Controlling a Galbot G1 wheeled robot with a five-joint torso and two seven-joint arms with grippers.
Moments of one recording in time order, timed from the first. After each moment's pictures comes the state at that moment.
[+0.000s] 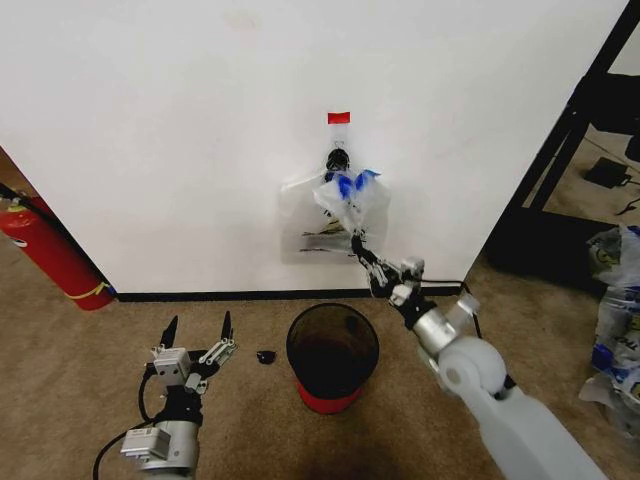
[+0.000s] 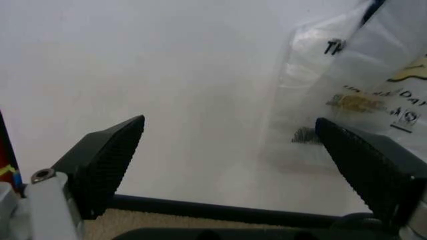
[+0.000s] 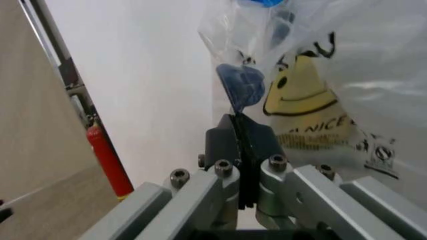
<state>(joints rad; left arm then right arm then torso) 1.73 -1.29 -0.46 -2.19 -0.25 -0.21 -0.24 -1.20 1.06 0.26 1.98 0.75 0.02 -0.23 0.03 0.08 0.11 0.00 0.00</state>
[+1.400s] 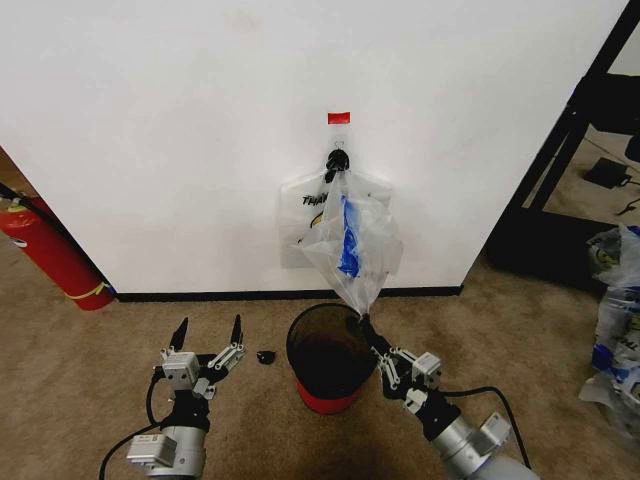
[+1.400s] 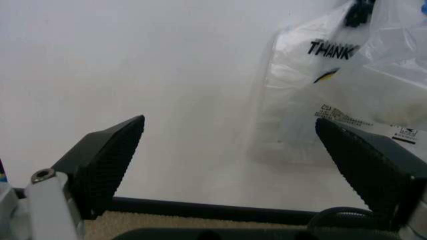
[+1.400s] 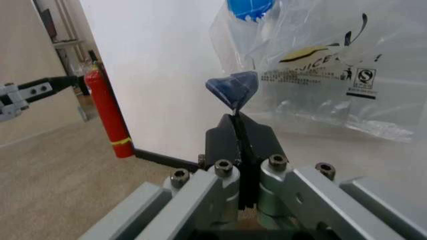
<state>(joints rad) 1.76 -1.27 -0.43 -2.22 -0.23 -0.22 -0.24 -1.67 1.18 0.37 2.11 0.40 0.18 -0.31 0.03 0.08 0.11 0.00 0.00</state>
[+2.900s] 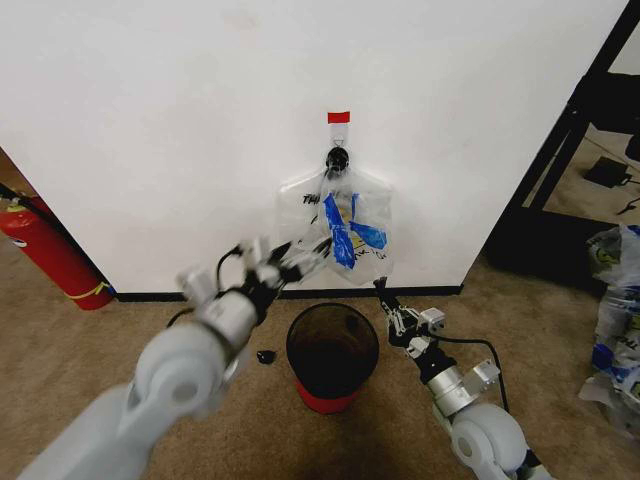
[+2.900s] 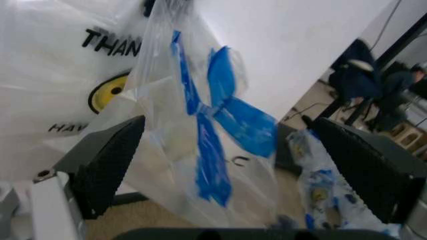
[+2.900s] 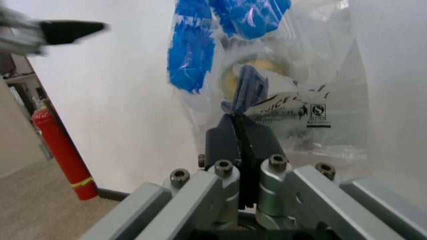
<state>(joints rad) 0.72 -0.90 0.06 -2.18 -1.32 0.29 -0.49 -1.42 1.15 0.35 2.00 0.57 0.12 -0.18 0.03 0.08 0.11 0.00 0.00</state>
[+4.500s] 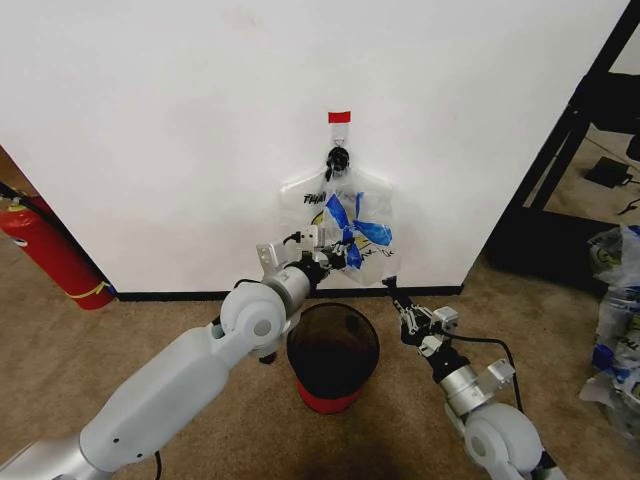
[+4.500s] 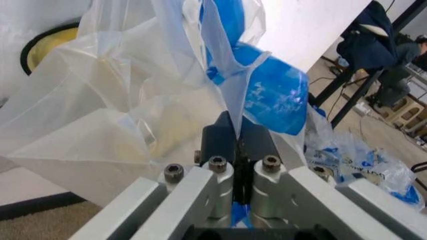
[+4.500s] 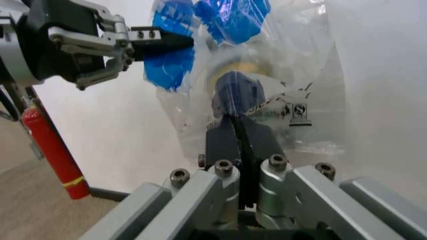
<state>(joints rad) 0.61 -1.04 0.22 -1.97 -1.25 0.29 -0.44 -1.45 1.12 0.39 2.03 0.60 0.10 -0.17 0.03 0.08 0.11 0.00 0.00</state>
